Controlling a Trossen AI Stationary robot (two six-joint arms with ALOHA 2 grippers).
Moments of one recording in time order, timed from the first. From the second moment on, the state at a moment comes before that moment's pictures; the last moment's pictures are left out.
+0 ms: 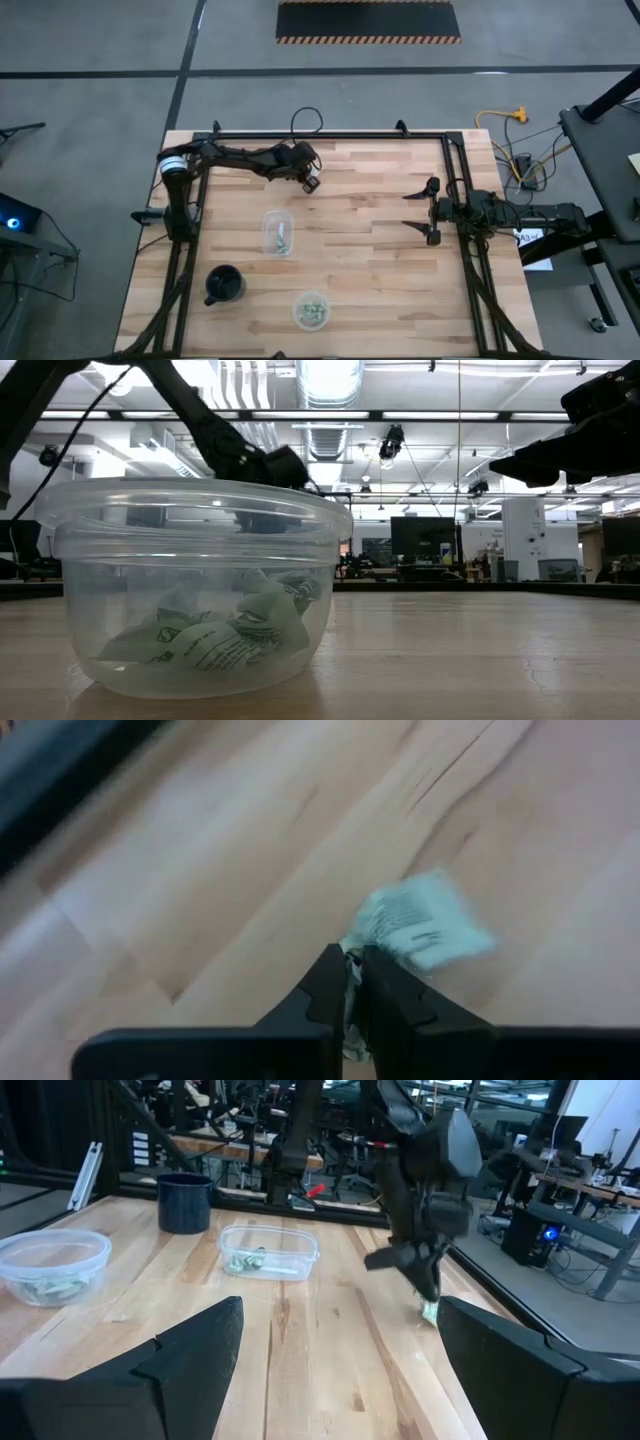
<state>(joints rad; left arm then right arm) 0.43 1.86 1.10 -0.20 -0.24 -0.21 -0.02 0.07 0.01 0.00 0.05 -0.11</state>
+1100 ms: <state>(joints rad) 0.22 1.47 1.03 -0.29 0.05 0.12 -0.02 0.08 0.01 0.00 0.05 -0.11</state>
